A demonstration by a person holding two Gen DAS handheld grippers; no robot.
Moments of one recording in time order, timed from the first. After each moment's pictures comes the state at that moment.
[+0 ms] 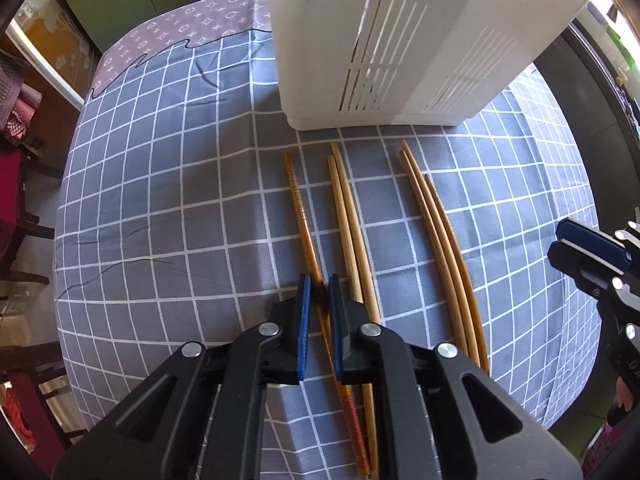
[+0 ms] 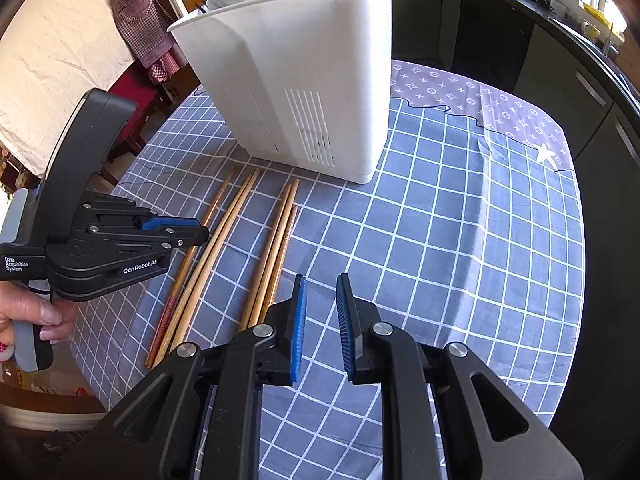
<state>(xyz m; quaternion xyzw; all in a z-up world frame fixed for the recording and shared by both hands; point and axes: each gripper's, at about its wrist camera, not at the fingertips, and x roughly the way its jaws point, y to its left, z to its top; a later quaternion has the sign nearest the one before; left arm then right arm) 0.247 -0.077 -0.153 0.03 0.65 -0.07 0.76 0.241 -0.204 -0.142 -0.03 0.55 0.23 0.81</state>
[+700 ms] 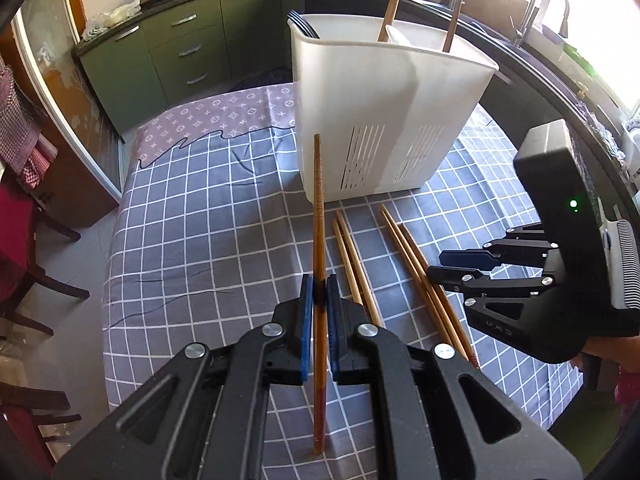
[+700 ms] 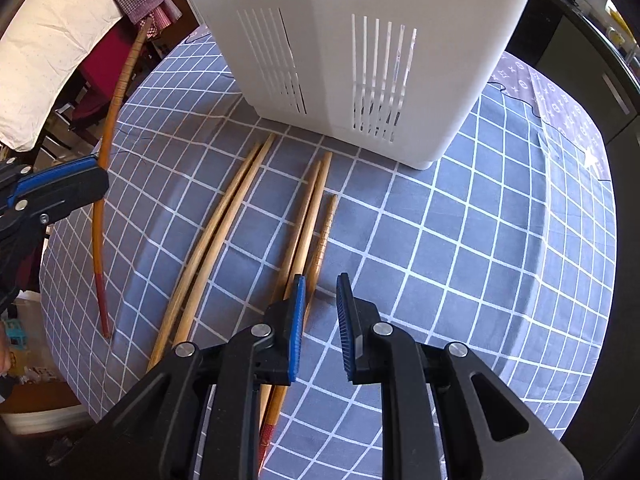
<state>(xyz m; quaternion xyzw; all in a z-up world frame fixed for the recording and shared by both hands) 0.204 -0.050 -0.079 0.05 0.52 -0.09 0.85 0.268 -0.143 -0.185 -0.08 0.60 0.21 0.77</state>
